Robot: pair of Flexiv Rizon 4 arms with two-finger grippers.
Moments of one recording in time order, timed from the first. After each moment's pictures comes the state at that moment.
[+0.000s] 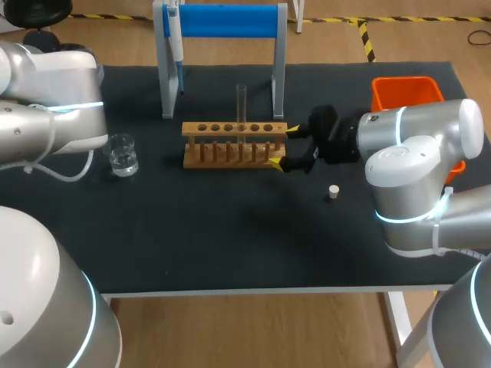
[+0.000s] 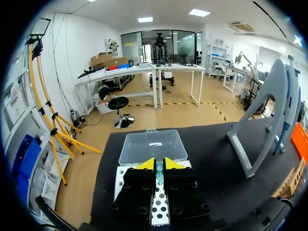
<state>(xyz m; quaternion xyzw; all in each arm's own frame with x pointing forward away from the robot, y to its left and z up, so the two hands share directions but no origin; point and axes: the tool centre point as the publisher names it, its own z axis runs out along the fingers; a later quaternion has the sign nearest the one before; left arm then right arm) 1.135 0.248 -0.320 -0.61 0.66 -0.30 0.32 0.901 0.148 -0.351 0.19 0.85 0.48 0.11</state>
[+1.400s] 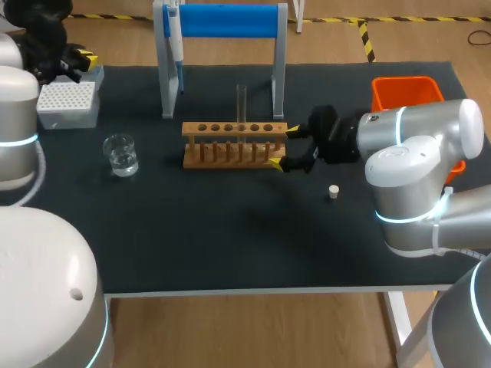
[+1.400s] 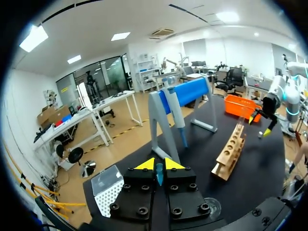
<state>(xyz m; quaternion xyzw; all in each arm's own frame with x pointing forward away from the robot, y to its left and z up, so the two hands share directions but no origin) 1.019 0.134 -0.200 -0.33 0.80 -0.42 0.28 0.901 0.148 -0.351 0.19 0.85 0.48 0.11</state>
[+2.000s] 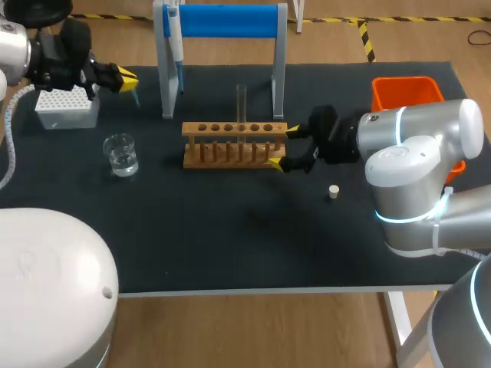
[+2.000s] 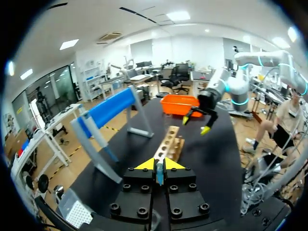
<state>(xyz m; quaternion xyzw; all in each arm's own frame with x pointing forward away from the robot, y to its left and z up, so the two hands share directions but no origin) 0.906 0.020 -0.176 -0.14 0.87 -0.46 0.12 0.901 0.148 -0.351 0.19 0.85 0.48 0.11</state>
